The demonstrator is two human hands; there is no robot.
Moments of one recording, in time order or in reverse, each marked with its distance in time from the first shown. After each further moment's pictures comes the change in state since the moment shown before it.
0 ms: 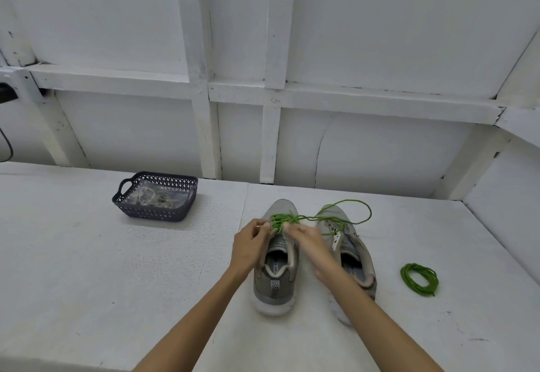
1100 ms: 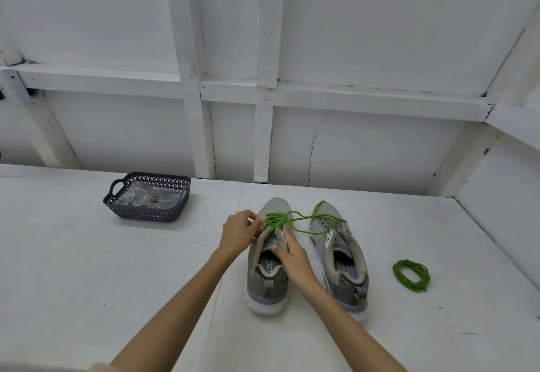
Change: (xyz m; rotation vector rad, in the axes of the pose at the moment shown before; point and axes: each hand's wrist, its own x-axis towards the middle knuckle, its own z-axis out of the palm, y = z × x) left_hand 0.027 0.018 -0.012 0.263 -0.109 0.021; right_hand -0.011 0.034 0.019 -0.219 -0.006 -0.108
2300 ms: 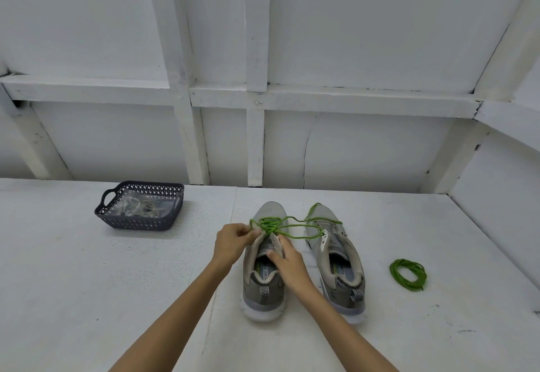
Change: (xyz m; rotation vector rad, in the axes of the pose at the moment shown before) left_hand -0.005 -0.015 0.004 -0.142 0.010 -0.063; right_hand 0.000 0.003 0.001 -0.017 0.038 -0.050
